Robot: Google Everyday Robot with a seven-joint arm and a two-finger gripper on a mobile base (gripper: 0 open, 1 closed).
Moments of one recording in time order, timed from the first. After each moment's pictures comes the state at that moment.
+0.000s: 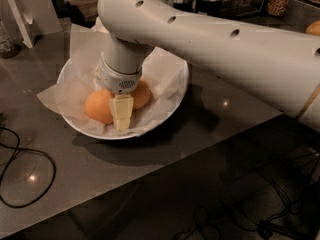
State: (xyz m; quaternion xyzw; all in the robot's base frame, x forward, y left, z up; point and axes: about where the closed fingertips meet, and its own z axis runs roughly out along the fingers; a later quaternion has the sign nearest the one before) arm 0.540 0.132 0.834 -0.84 0.51 0.05 0.19
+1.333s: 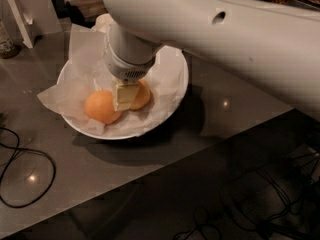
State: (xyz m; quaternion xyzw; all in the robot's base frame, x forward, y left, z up) arm 0.530 0.103 0.922 -0.79 0.53 -0.07 0.30
